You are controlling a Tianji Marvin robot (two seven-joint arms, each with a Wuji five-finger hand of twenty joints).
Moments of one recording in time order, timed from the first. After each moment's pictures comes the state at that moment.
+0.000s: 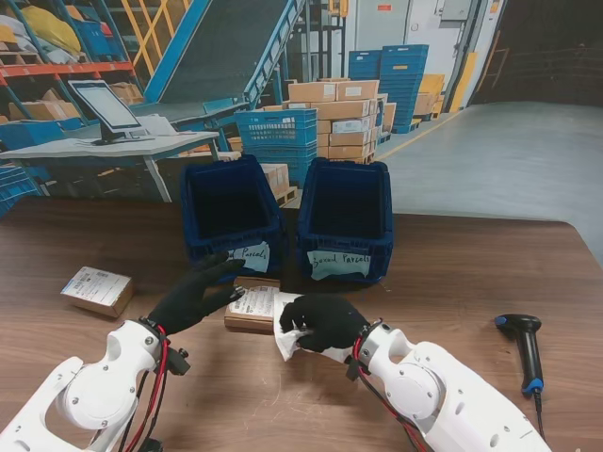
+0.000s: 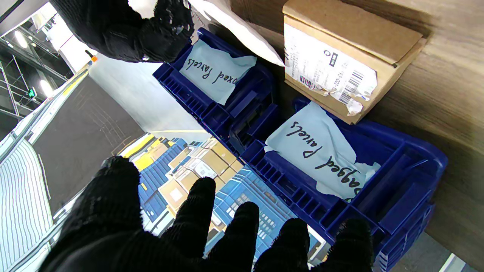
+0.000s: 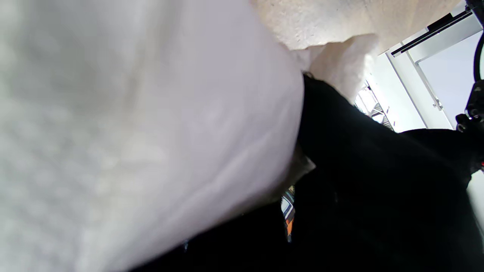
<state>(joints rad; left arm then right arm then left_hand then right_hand) 1.72 -1.09 -1.35 -1.78 0.41 -0.14 -0.09 -1.39 -1.10 0.90 -1.43 -0.68 -0.34 -0.13 0.77 0.00 0.03 0.02 0.39 0.16 0.09 0.23 0.24 0.22 0.02 0.19 0.05 0.28 0.02 0.20 -0.04 0.39 0.09 0.47 0.84 -0.79 0.96 -0.17 0.72 -0.22 0.93 0.88 0.76 0.01 0.89 0.91 0.96 0.02 0.89 0.88 0.65 0.15 1.11 0.71</state>
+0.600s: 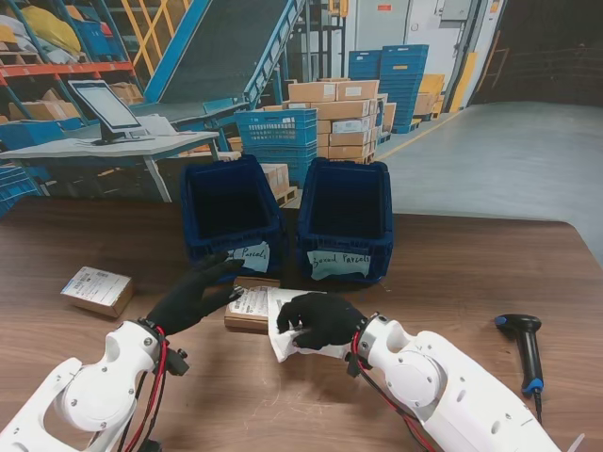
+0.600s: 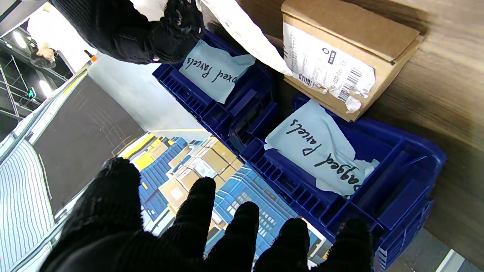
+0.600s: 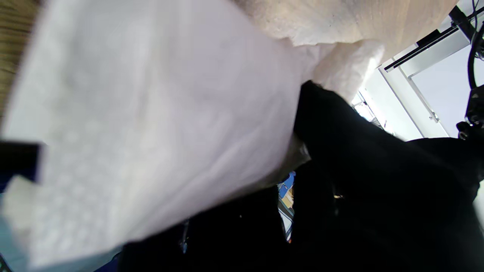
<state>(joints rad) 1.73 -1.09 -1.36 -1.79 0.42 -0.14 -0.08 -1.35 -1.10 0.89 -1.43 -0.62 -0.34 0.00 0.77 0.01 0.03 0.02 0.39 0.16 0.09 0.23 0.24 0.22 0.02 0.19 0.05 0.28 0.02 0.20 -0.04 0.39 0.09 0.47 0.79 -0.71 0.95 -0.16 0.68 -0.20 0.90 0.67 0.71 0.04 0.79 0.87 0.88 0.05 0.80 0.87 0.55 0.17 1.06 0.71</state>
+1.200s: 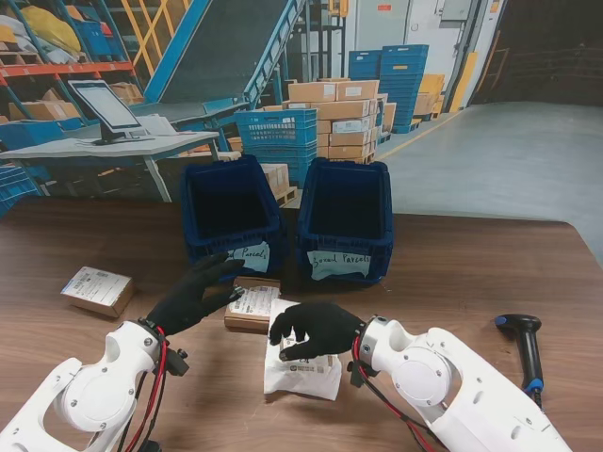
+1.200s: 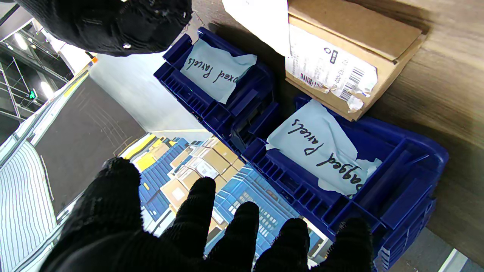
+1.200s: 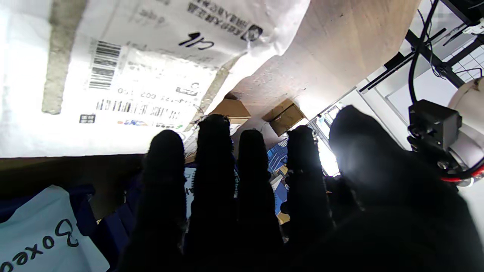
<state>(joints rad) 1.73 -1.09 -1.36 -1.79 0.42 -0.15 -0.09 -1.39 -1.06 0.93 -1.57 -0.53 -0.31 0.21 0.77 0.01 0.03 0.02 0.39 0.16 0.09 0.23 0.24 0.22 0.02 0.19 0.05 0.28 0.02 0.20 -0.03 0.39 0.09 0.47 0.67 -0.44 0.65 -0.06 0.59 -0.11 0.79 0.54 0.62 0.08 0.72 0.68 0.79 0.09 0.70 0.75 0.47 0.19 1.00 0.71</state>
